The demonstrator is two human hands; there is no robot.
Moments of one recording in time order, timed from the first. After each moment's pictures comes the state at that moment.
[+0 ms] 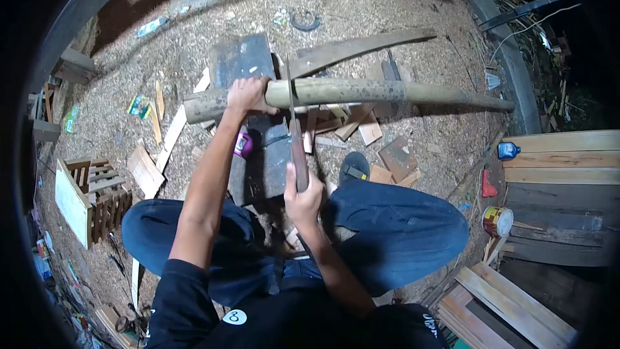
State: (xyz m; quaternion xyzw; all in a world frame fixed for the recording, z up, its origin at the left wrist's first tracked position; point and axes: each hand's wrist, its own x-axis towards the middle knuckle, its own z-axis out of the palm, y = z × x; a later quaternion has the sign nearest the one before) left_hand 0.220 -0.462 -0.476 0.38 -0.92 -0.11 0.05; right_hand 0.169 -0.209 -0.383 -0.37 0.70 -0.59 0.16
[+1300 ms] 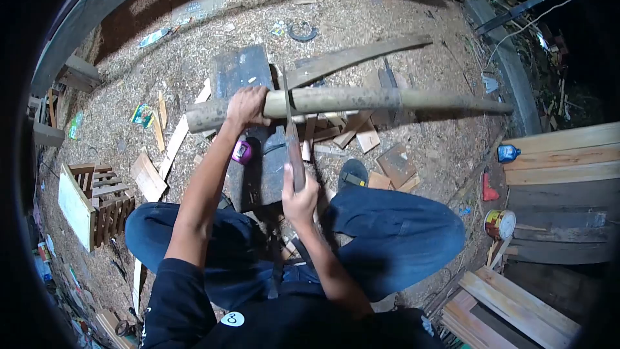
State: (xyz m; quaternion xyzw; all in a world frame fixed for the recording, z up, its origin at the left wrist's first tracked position) left_hand 0.225 -0.455 -0.481 0.33 -0.93 -0.08 0.10; right_hand 0.167 -0.201 -0.389 -0.36 0.72 -0.56 0.19
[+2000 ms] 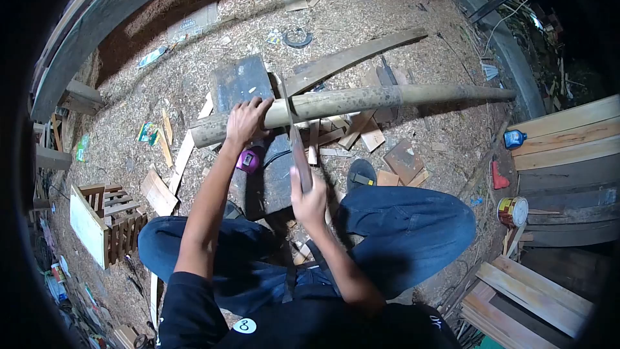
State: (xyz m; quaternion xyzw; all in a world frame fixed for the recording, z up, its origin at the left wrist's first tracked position) left_hand 0.236 -0.435 -0.461 0.34 -0.94 -0.04 0.07; right_hand 0.163 -0.197 -0.383 -0.36 0.73 -0.55 0.18
